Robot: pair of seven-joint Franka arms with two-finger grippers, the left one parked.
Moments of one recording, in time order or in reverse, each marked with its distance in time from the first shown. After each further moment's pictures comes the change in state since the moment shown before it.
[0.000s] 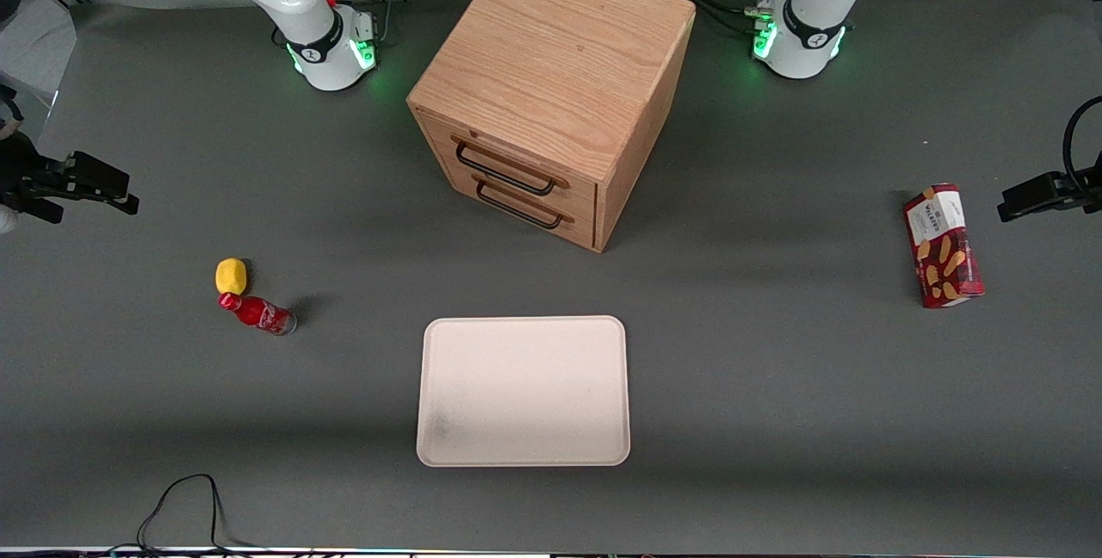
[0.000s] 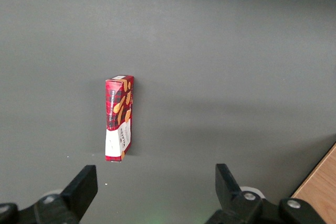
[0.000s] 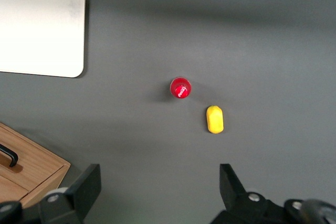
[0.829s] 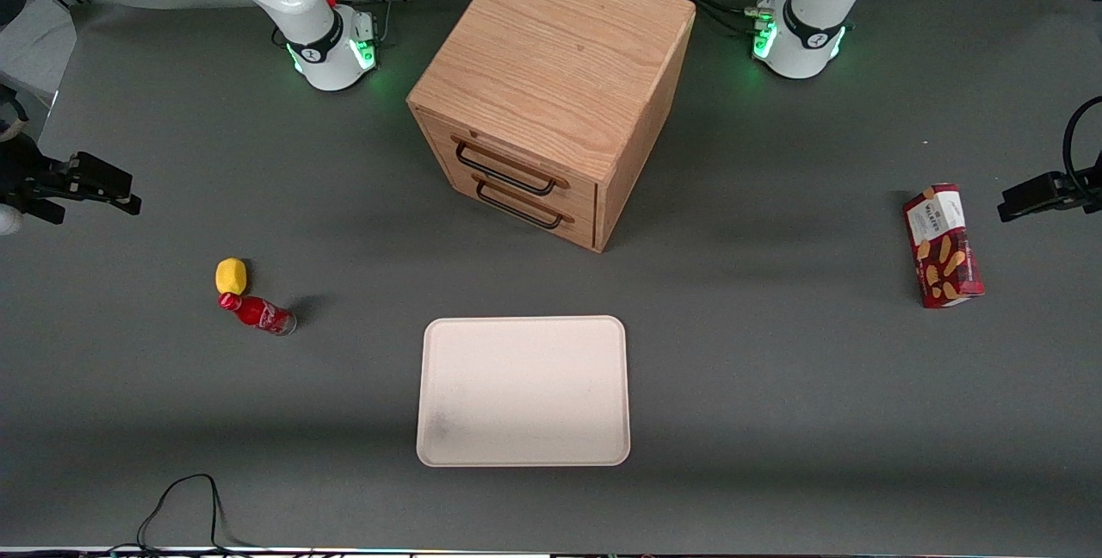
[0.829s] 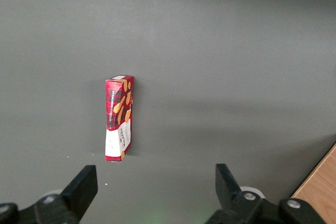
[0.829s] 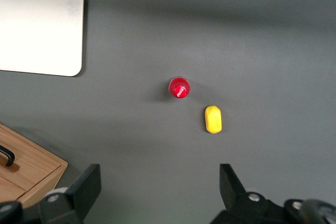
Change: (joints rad) arm 0.002 0.000 0.004 0.000 -0.017 0.000 -0.002
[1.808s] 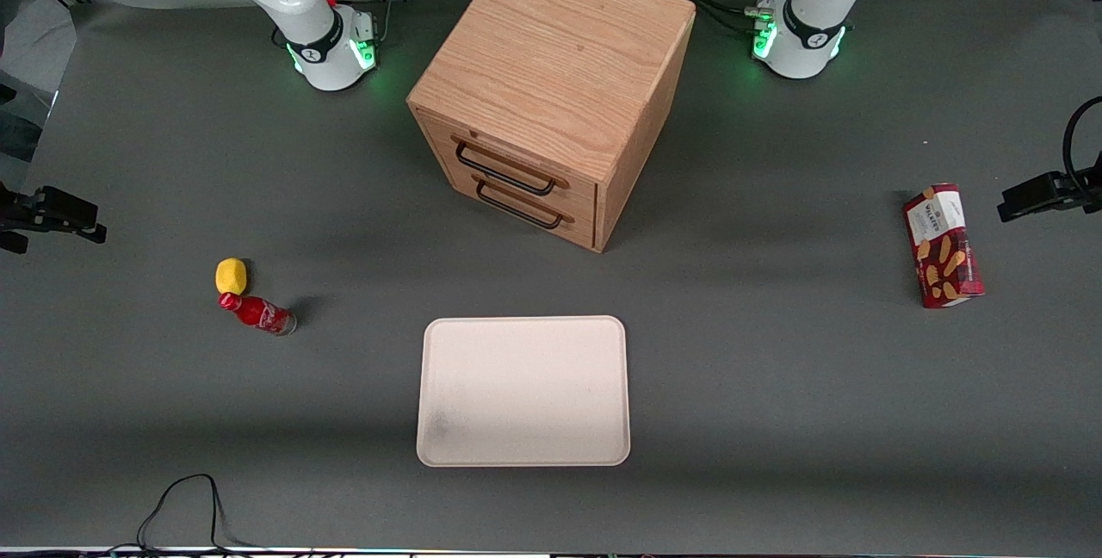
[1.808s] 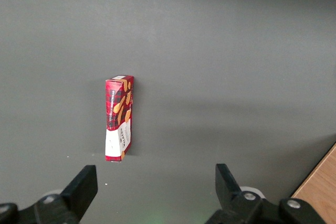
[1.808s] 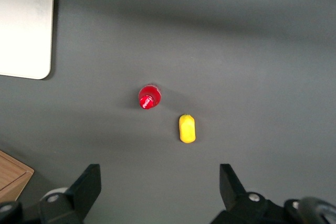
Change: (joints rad) arm -0.030 0.088 -0.054 0.051 -0.010 0.041 -0.121
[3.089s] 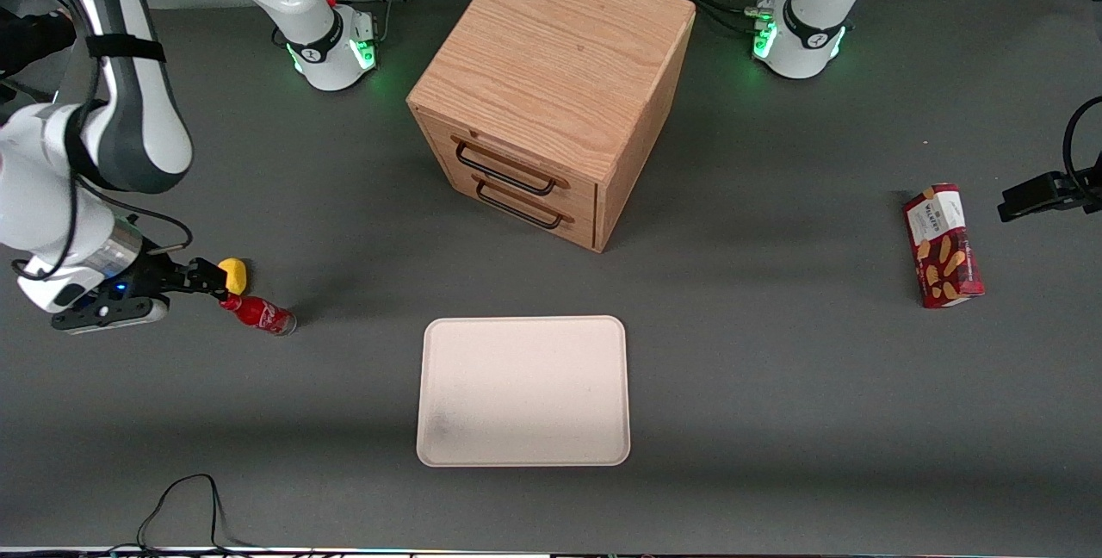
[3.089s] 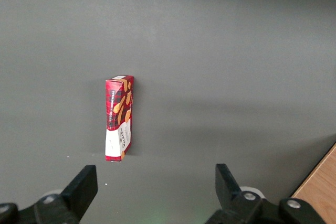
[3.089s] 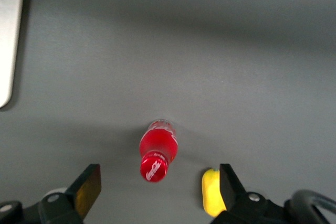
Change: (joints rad) arm 0.027 0.026 0.011 -0.570 0.050 0.713 0.000
